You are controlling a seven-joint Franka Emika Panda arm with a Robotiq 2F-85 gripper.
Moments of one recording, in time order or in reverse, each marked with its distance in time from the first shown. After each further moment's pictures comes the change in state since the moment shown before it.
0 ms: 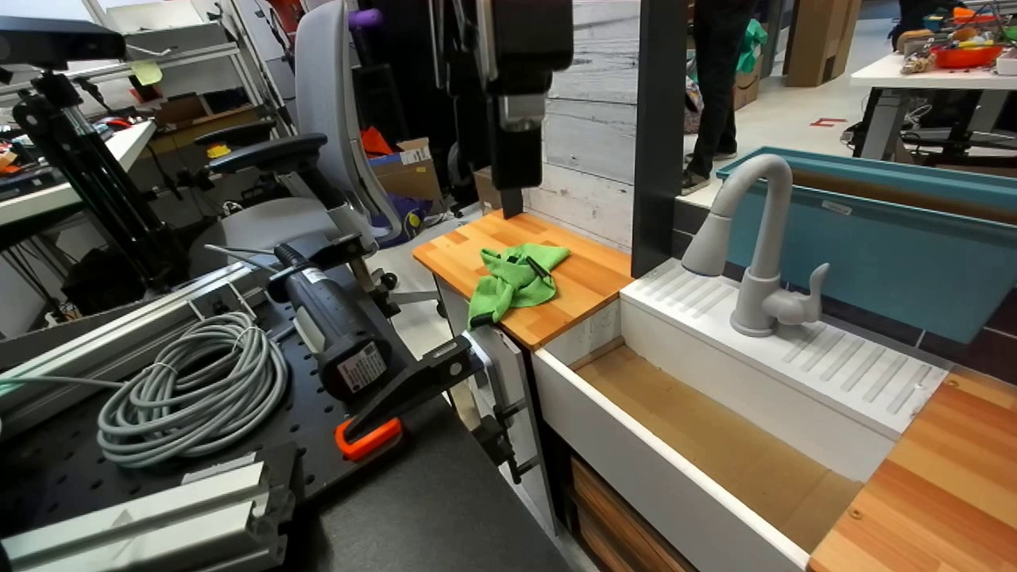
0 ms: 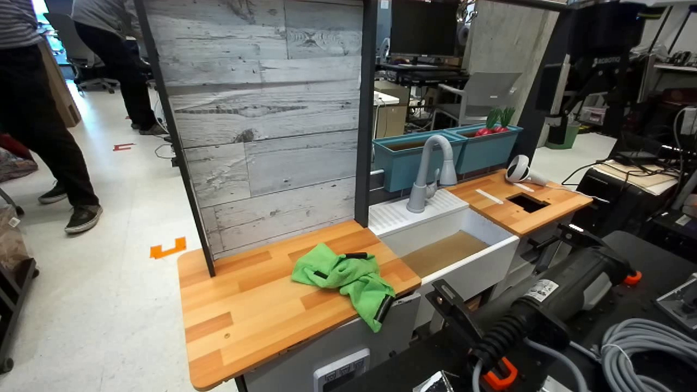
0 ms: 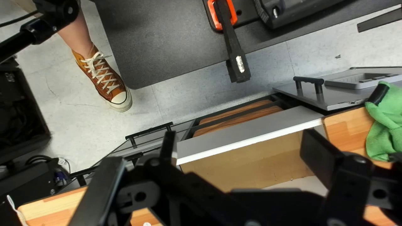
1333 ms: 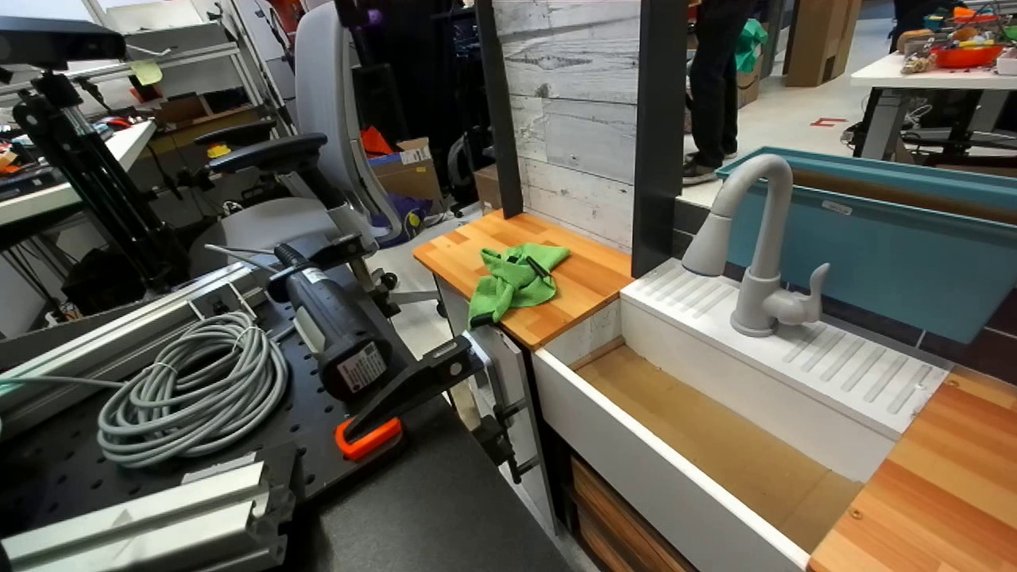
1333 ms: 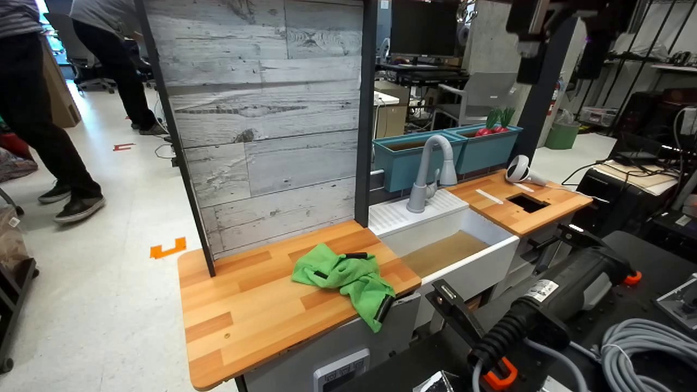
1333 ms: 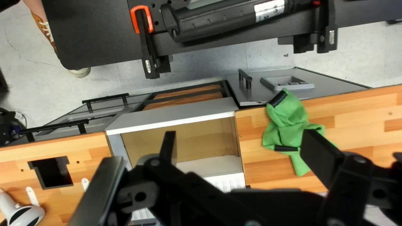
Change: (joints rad) arm 0.133 -0.322 0.140 -0.136 0.111 -0.073 0.017
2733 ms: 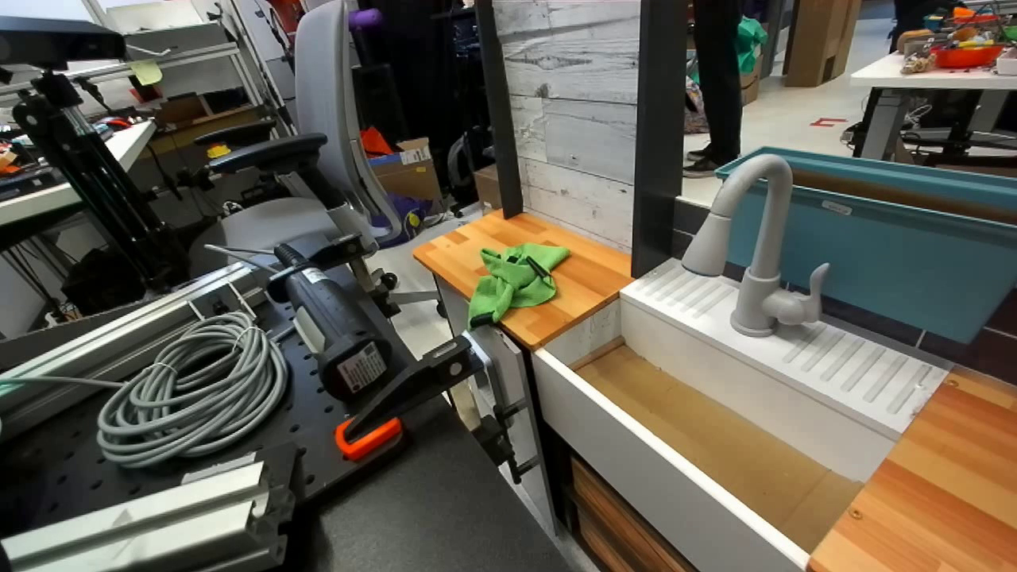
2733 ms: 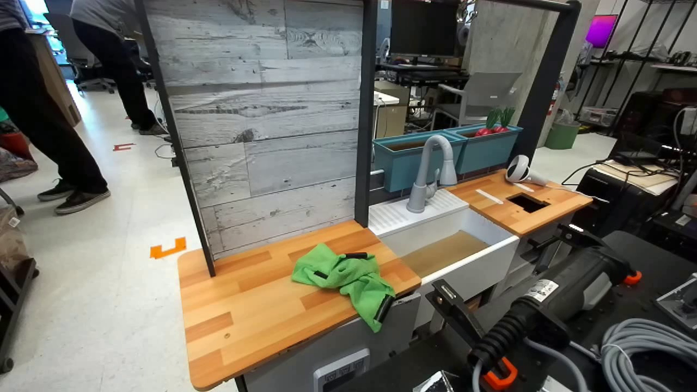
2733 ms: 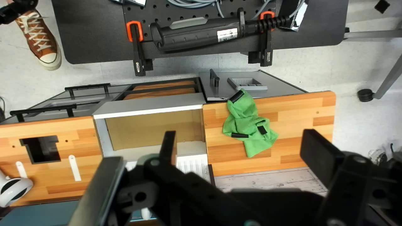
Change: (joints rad) arm 0.036 -0.292 -0.013 0.100 0.103 -0.353 -0.118
